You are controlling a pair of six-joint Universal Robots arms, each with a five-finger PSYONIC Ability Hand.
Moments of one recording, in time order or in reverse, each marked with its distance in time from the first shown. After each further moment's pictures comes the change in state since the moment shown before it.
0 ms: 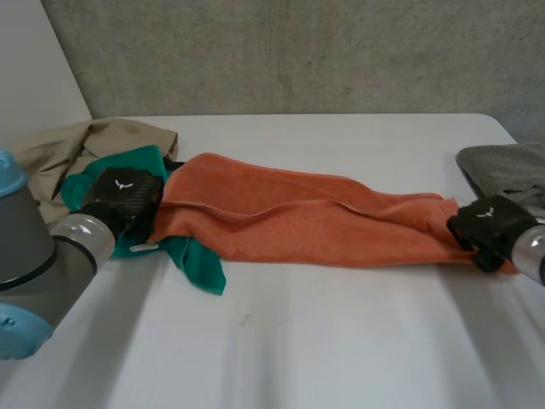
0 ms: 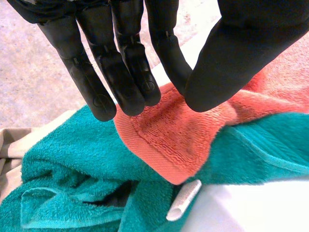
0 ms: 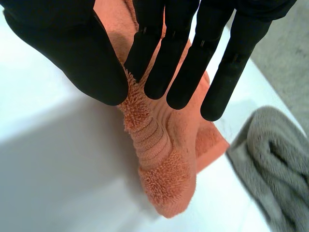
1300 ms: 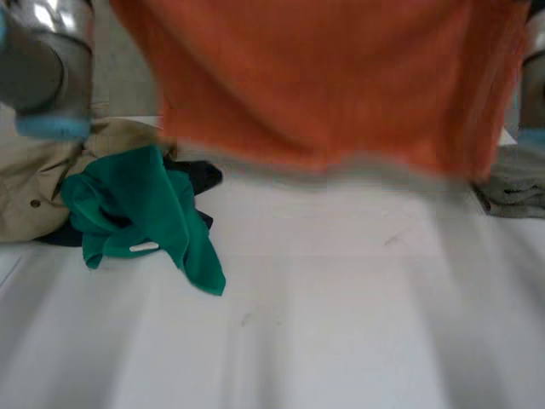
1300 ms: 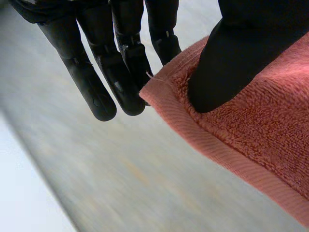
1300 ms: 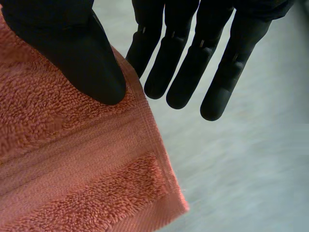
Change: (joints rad) left arm -0.018 -0.354 0.980 0.397 -0.063 0.088; right arm 0.149 0.321 -0.826 -0.884 0.211 0.202; left_hand -0.008 0.001 0.001 0.000 -0.012; right_hand 0.021 -0.002 0.001 0.001 -0.010
